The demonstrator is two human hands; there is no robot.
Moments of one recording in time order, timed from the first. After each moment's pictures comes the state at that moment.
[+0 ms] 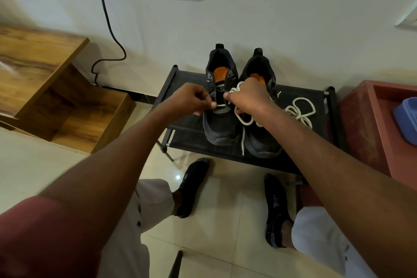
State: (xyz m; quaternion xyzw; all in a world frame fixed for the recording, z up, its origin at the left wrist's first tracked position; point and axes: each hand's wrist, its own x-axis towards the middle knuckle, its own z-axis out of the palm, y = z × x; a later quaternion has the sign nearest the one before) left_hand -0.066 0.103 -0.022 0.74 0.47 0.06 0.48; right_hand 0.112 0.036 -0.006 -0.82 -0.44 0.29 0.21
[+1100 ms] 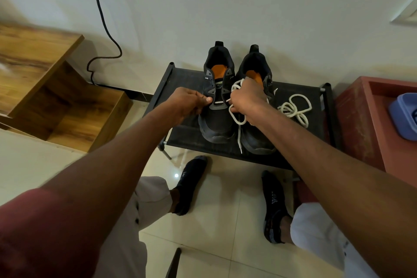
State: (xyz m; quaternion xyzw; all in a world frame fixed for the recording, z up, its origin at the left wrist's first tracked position) left_hand -0.055 0.091 -0.032 0.53 0.58 0.15 0.60; right_hand 0.106 0.036 -0.019 -0.85 -0.36 0.30 0.26
